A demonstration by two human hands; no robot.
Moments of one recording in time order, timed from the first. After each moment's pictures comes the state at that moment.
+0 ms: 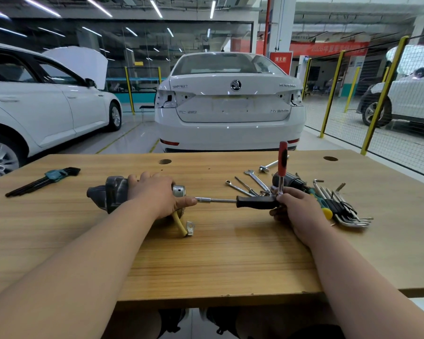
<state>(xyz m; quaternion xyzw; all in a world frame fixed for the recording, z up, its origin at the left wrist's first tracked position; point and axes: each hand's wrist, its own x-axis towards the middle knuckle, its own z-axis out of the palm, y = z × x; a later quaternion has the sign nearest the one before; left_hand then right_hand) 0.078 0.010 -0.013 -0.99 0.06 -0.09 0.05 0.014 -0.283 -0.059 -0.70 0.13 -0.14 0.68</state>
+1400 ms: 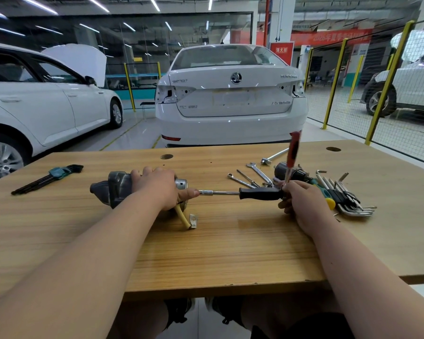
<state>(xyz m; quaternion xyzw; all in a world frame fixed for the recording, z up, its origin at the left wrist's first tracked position) 0.077 0.004 -0.009 -1.00 0.03 -0.06 0.07 0.007 -0.281 -0.056 -0.71 0.16 -0.15 0.67</state>
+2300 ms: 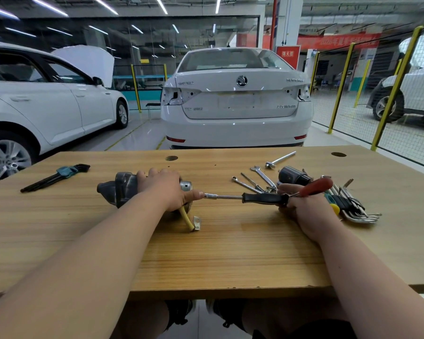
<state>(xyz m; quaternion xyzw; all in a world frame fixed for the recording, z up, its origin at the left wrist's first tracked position) 0.075 0.004 -0.008 -1.00 0.03 -0.05 0.06 0.002 -0.283 -0.055 -0.76 0.11 -0.15 0.62</state>
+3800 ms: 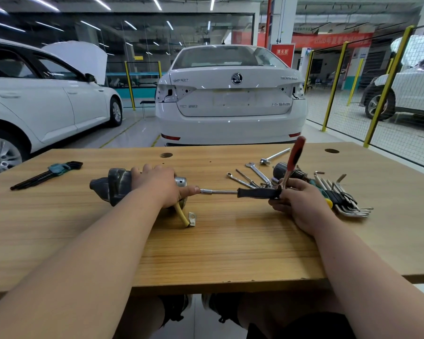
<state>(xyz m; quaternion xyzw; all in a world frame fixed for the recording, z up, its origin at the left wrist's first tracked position) 0.081 0.004 -0.012 -1.00 0.03 -0.07 0.06 0.010 -0.286 -0.056 -0.65 0.13 -0.11 0.74</state>
